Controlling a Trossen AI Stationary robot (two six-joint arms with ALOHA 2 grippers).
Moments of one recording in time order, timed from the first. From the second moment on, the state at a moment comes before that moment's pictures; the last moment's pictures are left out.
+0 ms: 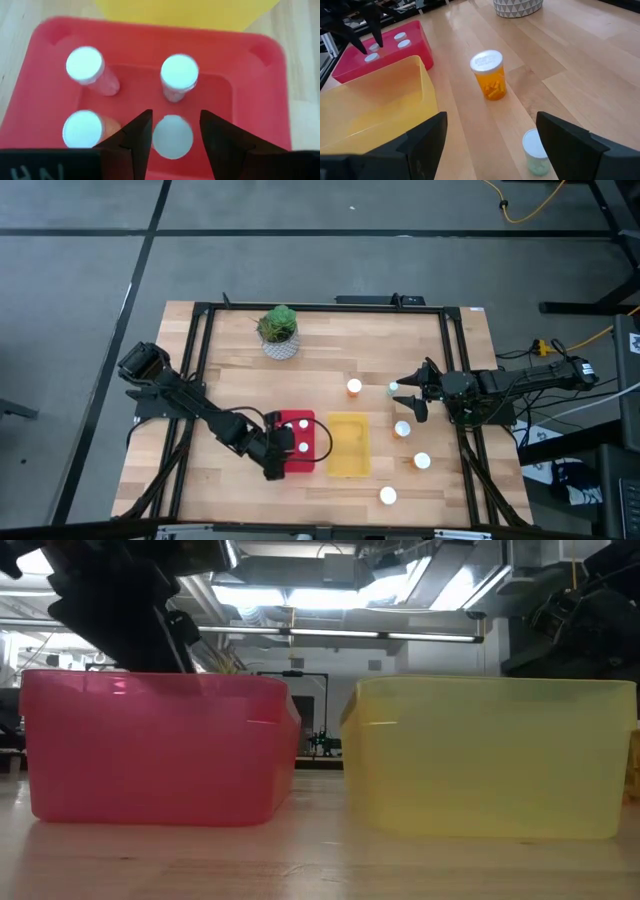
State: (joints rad) left arm -0.54 1.65 0.97 -0.35 -0.38 -0.60; right arm 0.13 0.41 0.14 -0.19 0.27 0.43
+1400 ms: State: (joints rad) left arm -0.52 1.65 1.21 -0.40 -0.60 -0.43; right arm 0.11 0.64 0.37 -0.12 0.29 0.19
